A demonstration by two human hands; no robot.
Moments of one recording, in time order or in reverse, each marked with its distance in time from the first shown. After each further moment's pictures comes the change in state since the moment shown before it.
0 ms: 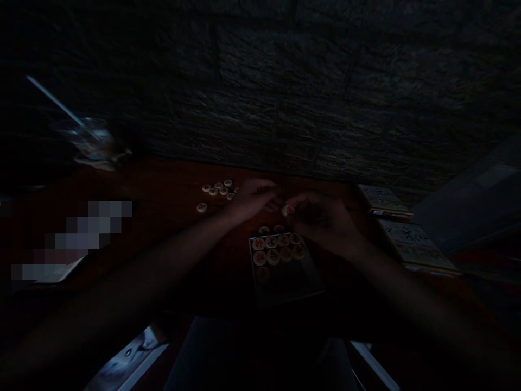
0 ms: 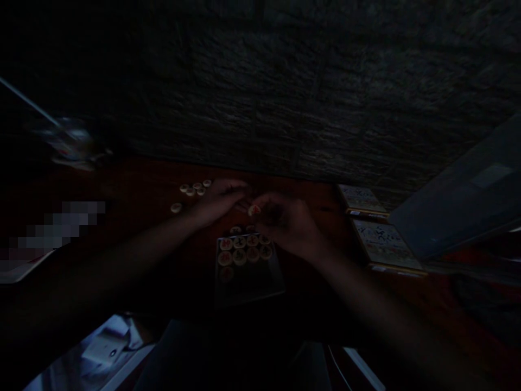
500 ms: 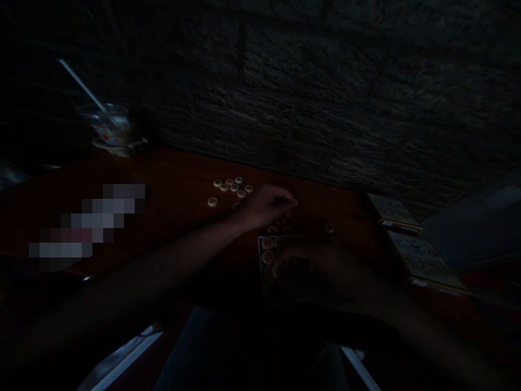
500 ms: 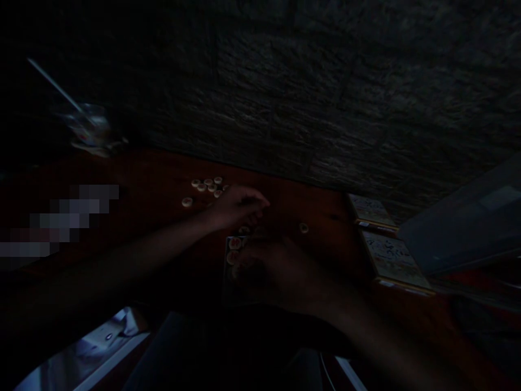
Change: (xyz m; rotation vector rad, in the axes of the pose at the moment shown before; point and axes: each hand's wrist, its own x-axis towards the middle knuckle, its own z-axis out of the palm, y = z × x) left_hand -0.013 -0.008 0.004 0.108 -0.073 0.069; right_hand -0.027 -0.055 0.016 -0.223 -0.515 -0.084
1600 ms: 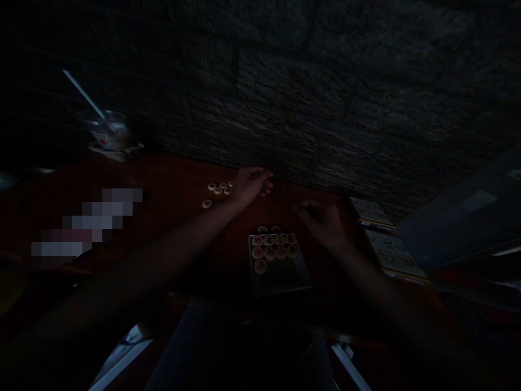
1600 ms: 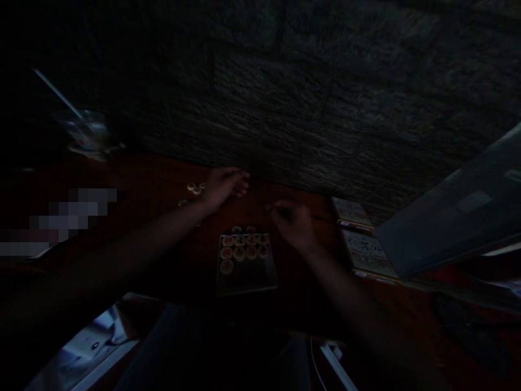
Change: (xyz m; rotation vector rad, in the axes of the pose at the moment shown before) left_hand 0.034 0.014 -0.018 -0.231 0.451 -0.001; right_hand 0.016 0.093 -0.018 -0.056 0.696 0.224
